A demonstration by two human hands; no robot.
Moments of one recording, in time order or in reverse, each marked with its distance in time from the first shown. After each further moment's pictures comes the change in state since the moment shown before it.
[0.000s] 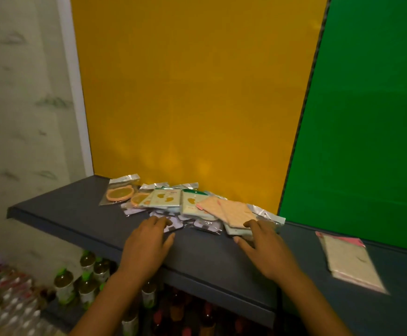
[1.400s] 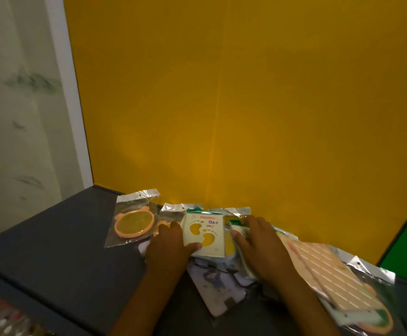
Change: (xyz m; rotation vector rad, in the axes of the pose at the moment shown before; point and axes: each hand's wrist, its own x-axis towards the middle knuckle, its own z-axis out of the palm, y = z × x) left_hand 0.201 -0.156 0.090 -0.153 -0.375 -0.309; right_hand 0.232 -0.107 0.137 0.157 0.049 0.074
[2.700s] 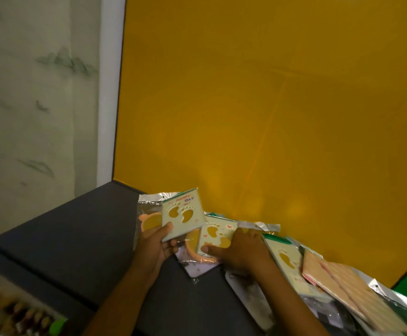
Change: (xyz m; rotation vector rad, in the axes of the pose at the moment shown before) left_hand 0.023 -0.116 -0.036 -1.627 -0.022 -0.216; right_hand 0.031 -0.128 0.060 -0.433 -0.378 0.215
